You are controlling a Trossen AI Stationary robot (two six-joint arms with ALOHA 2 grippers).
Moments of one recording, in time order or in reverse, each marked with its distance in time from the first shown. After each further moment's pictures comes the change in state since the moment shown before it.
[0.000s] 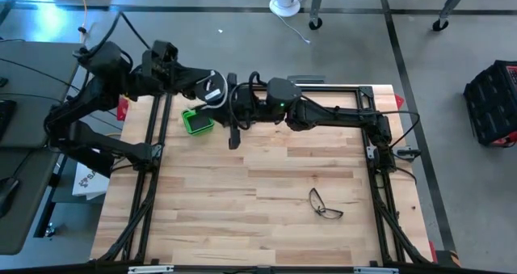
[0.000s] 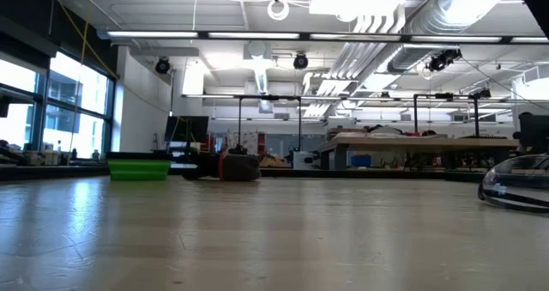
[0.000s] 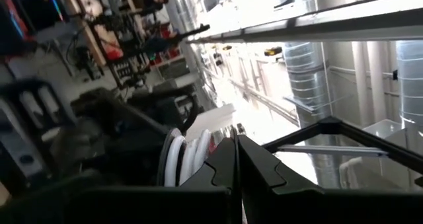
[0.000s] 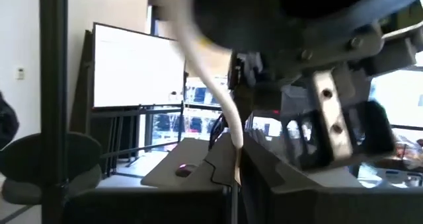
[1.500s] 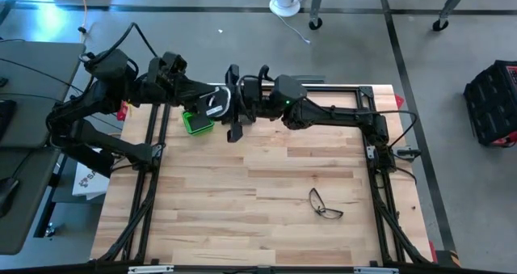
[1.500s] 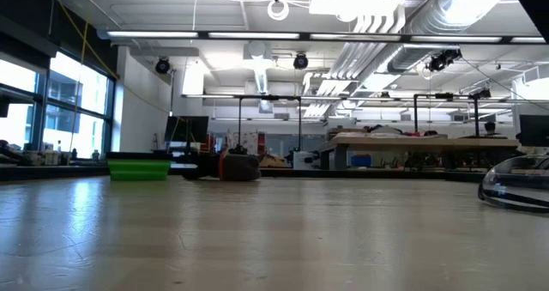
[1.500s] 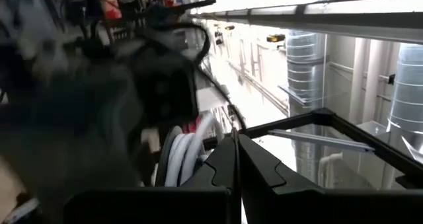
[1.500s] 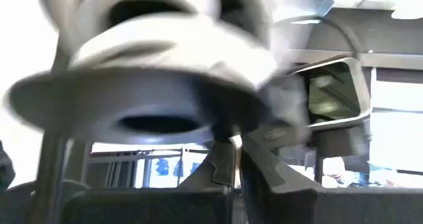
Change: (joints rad) left arm -0.099 0.012 0.000 -0.019 -0.006 -0.123; right arm -0.019 0.026 0.001 0.228 -0.022 0.038
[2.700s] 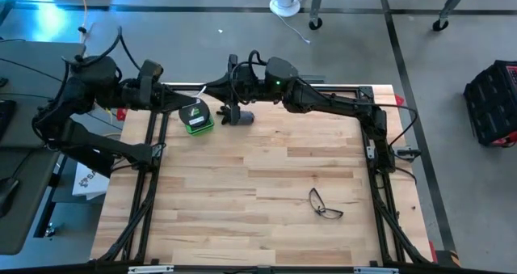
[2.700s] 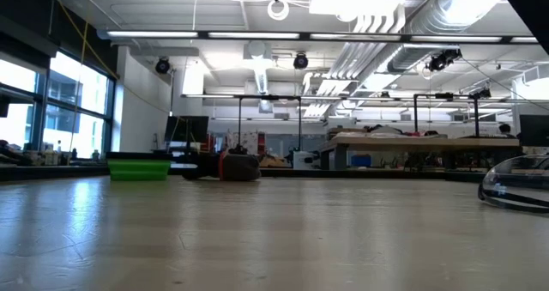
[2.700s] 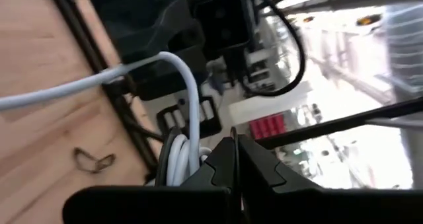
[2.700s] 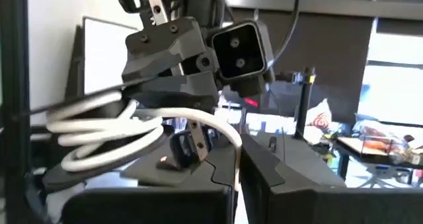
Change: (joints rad) left arm -0.002 -0.142 0.000 -0.450 -0.101 0.210; right arm -0.128 0.000 -0.001 -0.204 -0.105 -0.012
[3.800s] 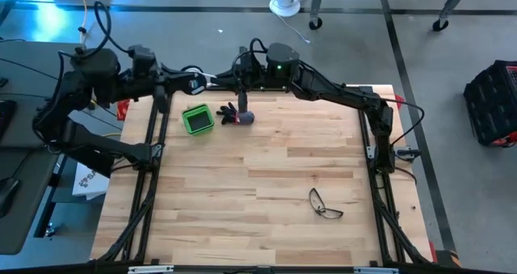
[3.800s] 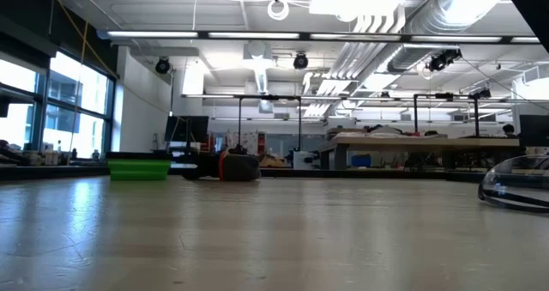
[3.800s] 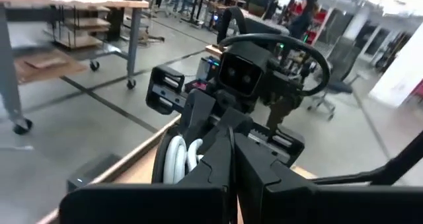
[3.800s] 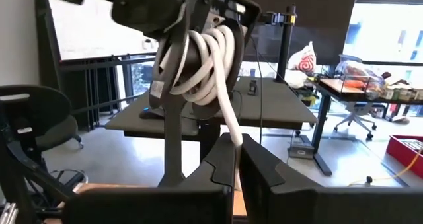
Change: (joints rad) left arm 0.085 0.044 0.093 -0.107 -0.278 0.863; right arm -0.087 -0.056 0.000 -0.293 -0.019 -0.008
